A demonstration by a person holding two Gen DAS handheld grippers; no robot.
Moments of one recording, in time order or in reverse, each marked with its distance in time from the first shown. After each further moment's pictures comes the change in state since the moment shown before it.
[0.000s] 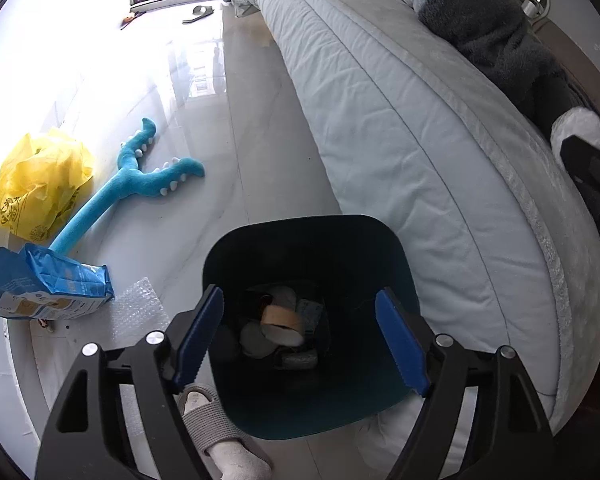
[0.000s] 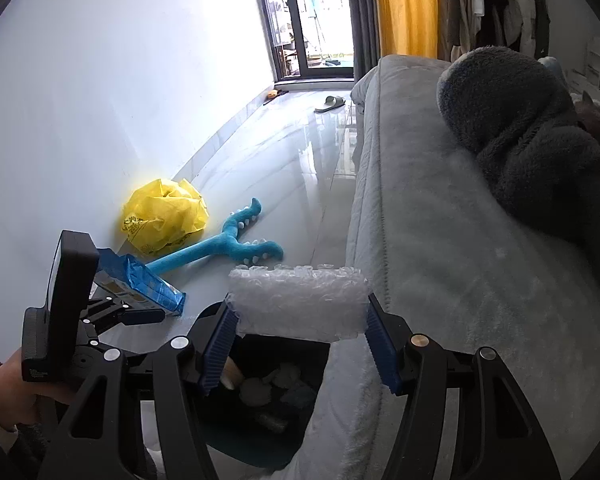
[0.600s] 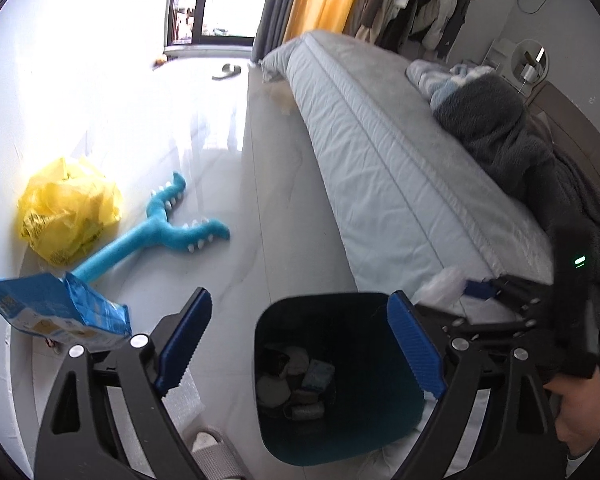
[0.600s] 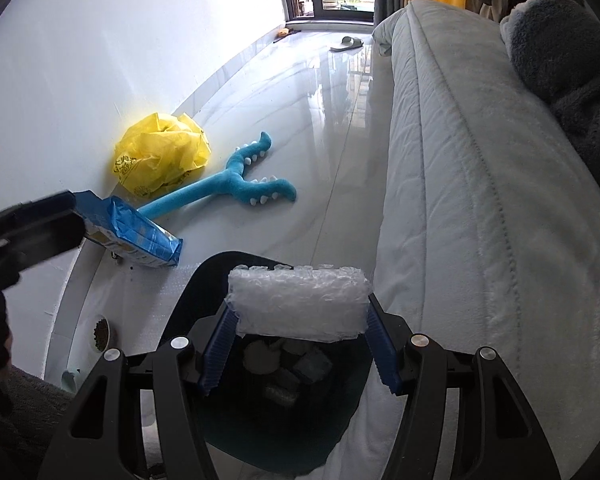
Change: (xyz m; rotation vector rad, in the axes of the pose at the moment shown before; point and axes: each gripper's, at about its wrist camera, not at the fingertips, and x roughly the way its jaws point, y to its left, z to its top) left arm -0.069 0.041 0.016 -0.070 -0.270 -0.002; right arm 0.094 0.035 -0.027 -0.042 0.224 -0.004
